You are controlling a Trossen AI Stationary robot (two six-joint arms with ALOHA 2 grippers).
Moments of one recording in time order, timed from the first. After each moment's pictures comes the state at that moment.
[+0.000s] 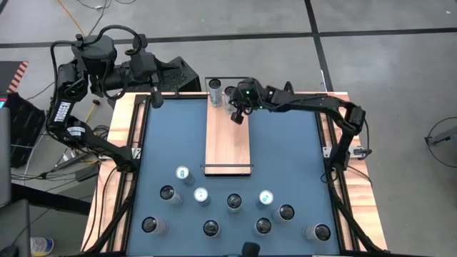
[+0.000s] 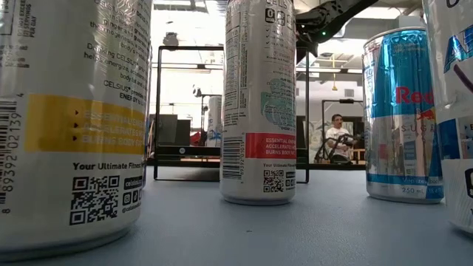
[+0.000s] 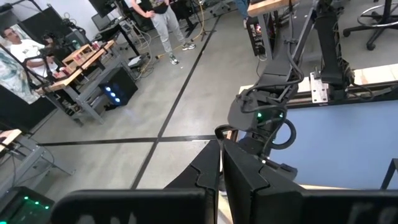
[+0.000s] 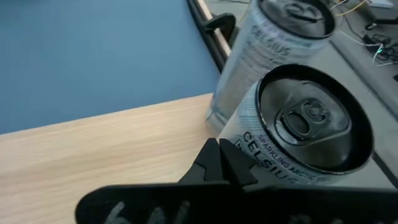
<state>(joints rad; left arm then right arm) 0.30 1.38 2.24 -1.04 -0.19 0.39 -0.45 1.79 1.37 -0.19 0.05 -0.21</state>
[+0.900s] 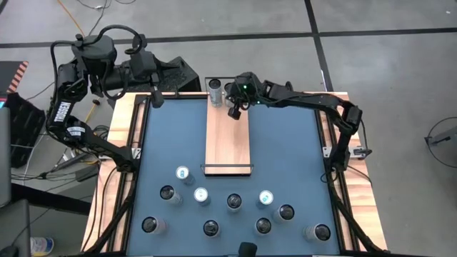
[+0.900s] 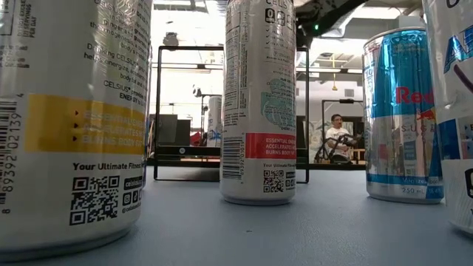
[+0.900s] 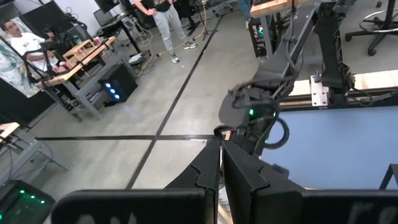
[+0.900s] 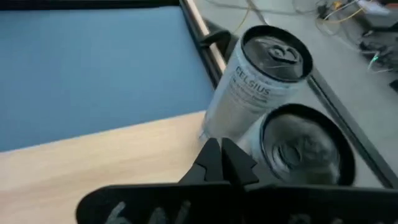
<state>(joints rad) 0.30 1.38 2.24 -1.04 -0.20 0.35 -0.44 1.82 1.50 -0.29 0.04 -0.22</state>
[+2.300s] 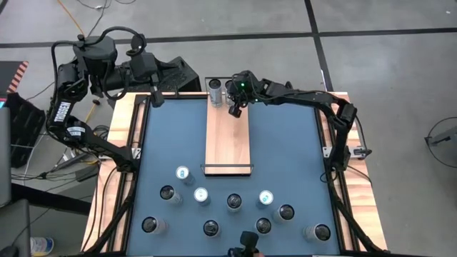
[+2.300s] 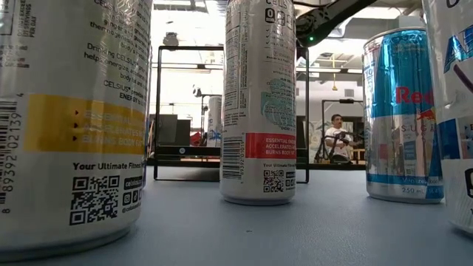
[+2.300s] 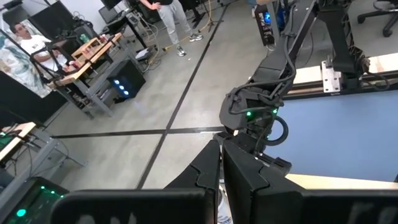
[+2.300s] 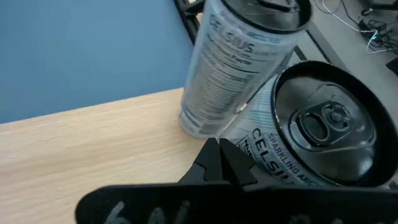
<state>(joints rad) 0.30 1.38 2.24 -1.06 -0.24 0.41 -0.50 1.89 1.52 -0.30 0.05 -0.25</state>
